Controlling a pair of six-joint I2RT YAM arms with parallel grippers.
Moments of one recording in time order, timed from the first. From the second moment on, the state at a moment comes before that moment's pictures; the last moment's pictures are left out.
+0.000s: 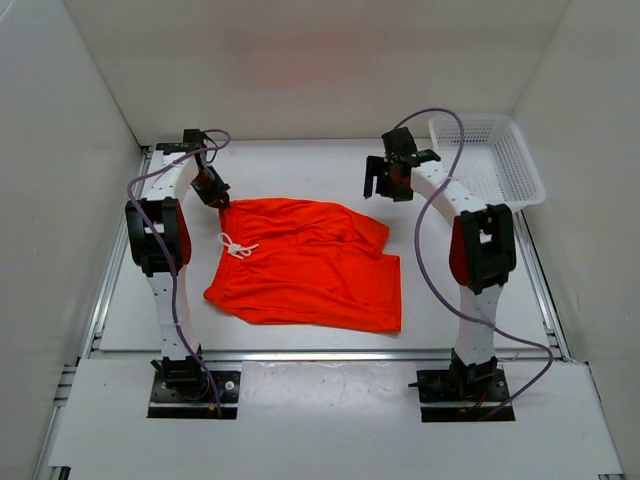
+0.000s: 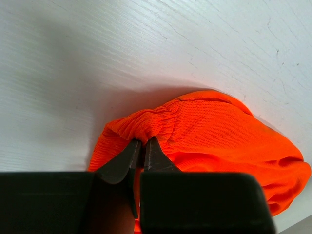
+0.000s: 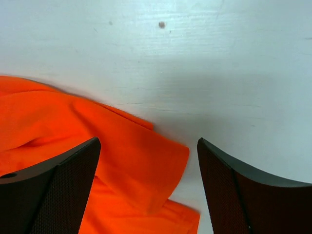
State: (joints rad) left arm 0.02 2.23 1.93 -0.95 0.11 -0.58; right arm 0.35 2.00 1.72 -0.66 0.05 0.35
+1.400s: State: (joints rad) left arm 0.01 2.22 2.13 -1.05 0.22 -0.49; right arm 0.42 1.65 1.33 -0.71 0.31 0.38
